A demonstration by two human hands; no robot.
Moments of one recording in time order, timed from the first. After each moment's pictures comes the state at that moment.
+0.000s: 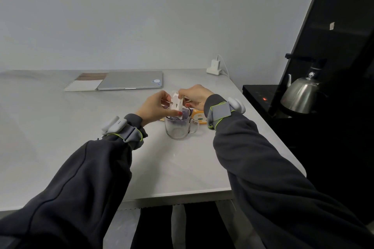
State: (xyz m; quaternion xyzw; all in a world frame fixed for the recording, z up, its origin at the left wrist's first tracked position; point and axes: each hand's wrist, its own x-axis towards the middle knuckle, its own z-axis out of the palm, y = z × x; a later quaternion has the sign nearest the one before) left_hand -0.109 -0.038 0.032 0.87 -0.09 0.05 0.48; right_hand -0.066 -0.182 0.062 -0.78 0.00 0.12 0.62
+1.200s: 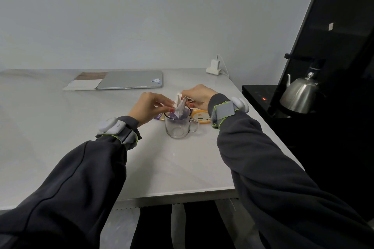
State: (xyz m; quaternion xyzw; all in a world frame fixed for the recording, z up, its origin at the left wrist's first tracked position) left_hand -0.105 -0.014 0.023 0.87 -0.22 0.14 0.41; right_hand -0.065 -0.192 0.062 -0.78 -0.01 0.13 0.61
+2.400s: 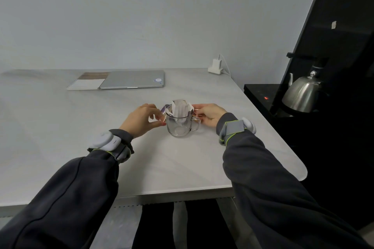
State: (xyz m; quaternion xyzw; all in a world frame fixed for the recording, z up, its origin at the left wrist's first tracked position) left_hand -0.126 0.010 -0.005 0.94 -0.19 0.16 0.22; right_hand -0.065 -0.220 -0.001 -0.67 0.04 0.18 0.72
